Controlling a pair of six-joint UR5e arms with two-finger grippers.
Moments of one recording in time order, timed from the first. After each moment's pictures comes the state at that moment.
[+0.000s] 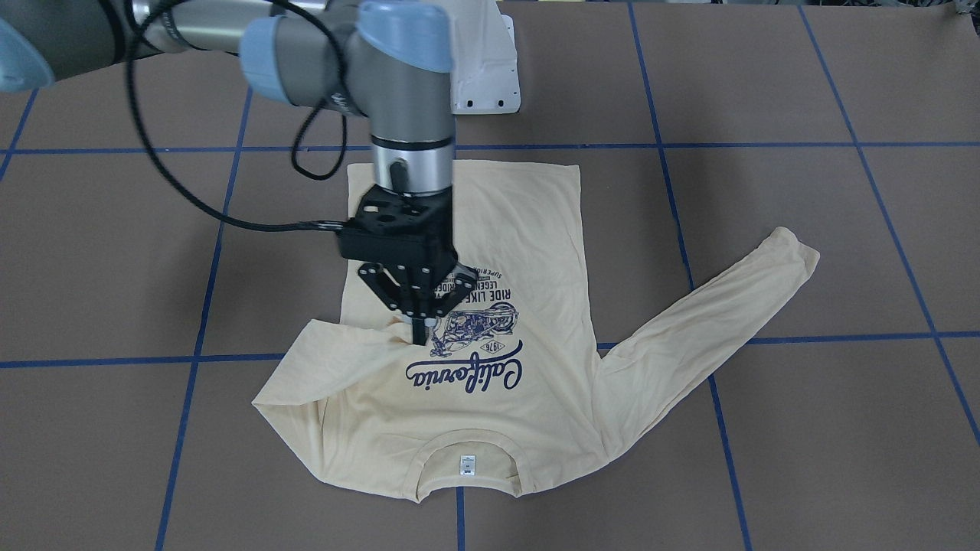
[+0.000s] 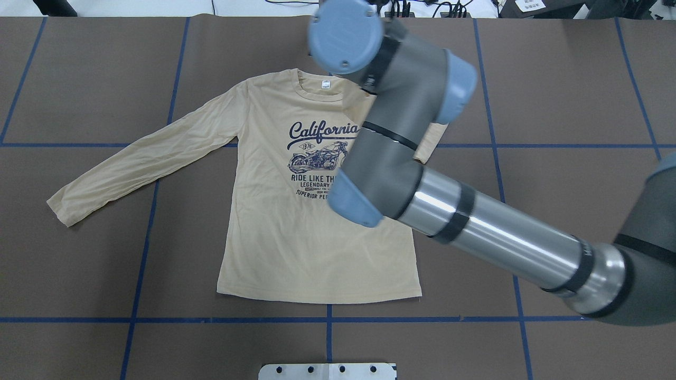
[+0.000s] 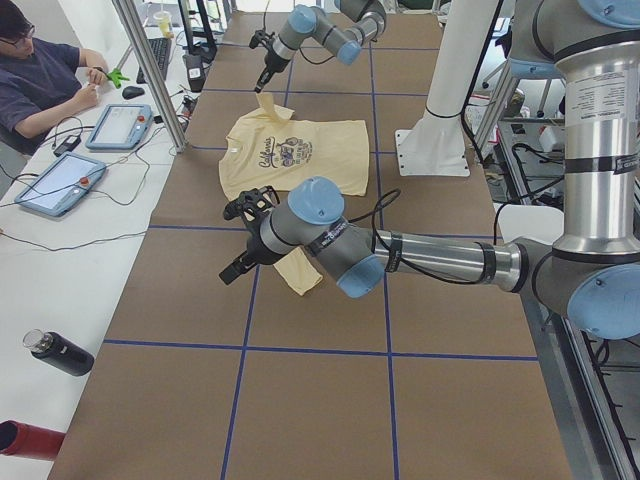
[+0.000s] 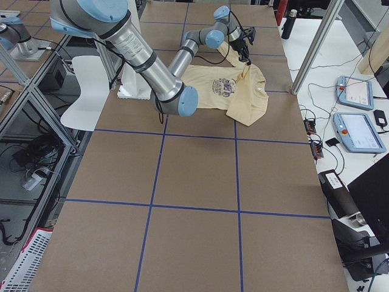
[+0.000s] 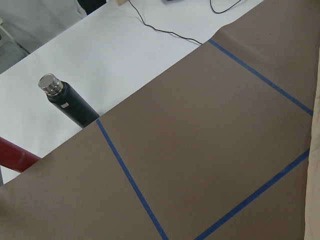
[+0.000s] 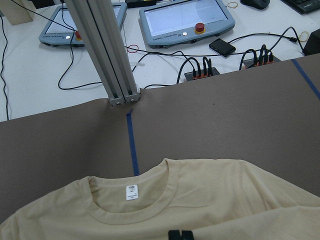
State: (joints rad) left arm -1.57 -1.47 -1.77 -2.31 -2.27 0.07; right arm 0.63 -0.51 1.36 -1.56 1.40 1.42
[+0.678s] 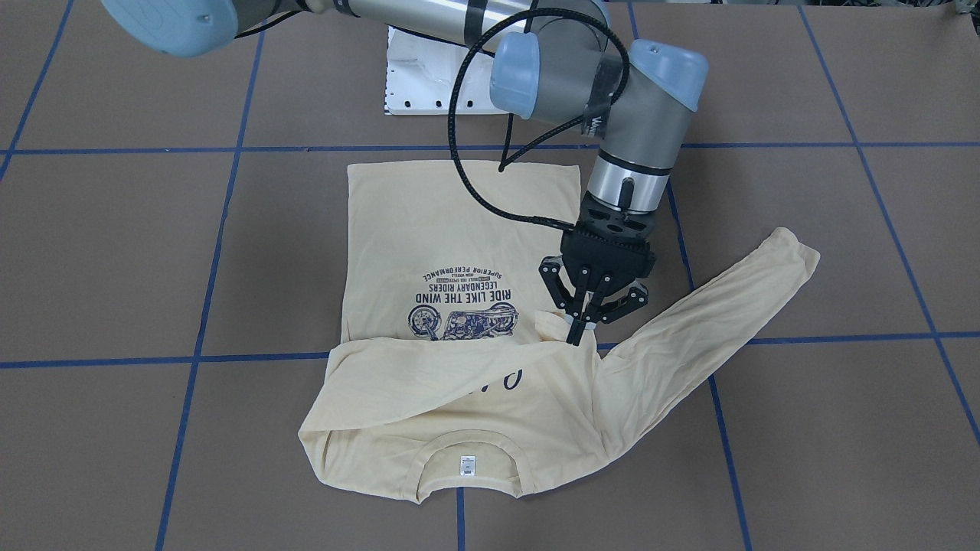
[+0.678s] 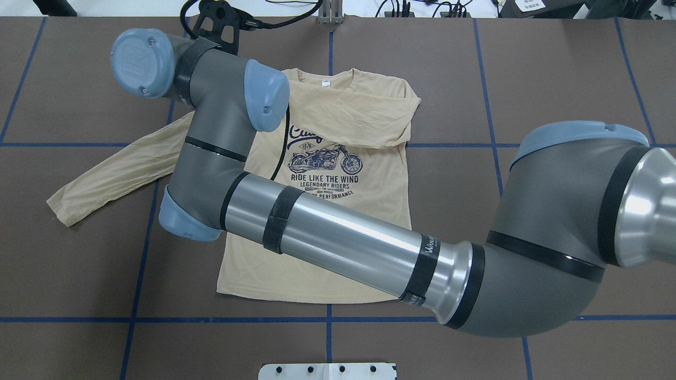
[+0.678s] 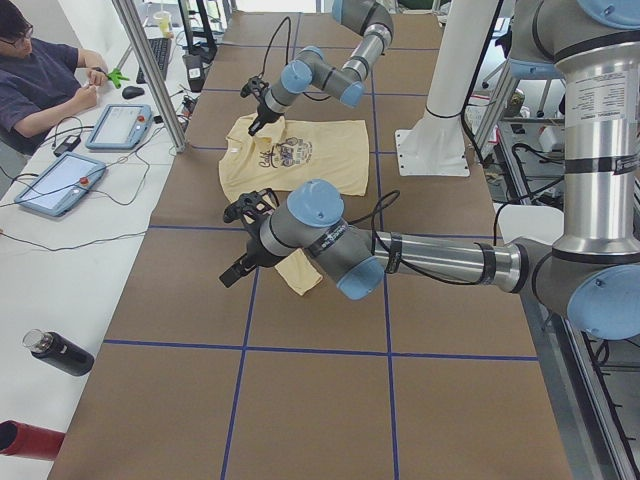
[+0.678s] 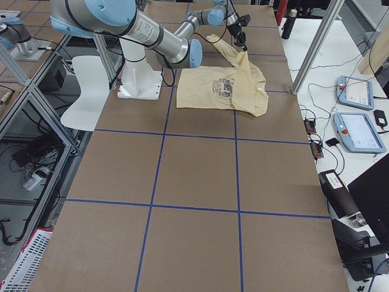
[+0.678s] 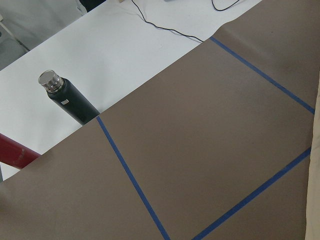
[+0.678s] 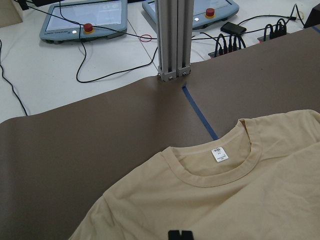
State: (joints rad) left arm -1.57 -1.47 -1.77 -2.31 -2.27 0.07; right arm 0.50 -0.11 0.81 -1.55 1.26 1.62
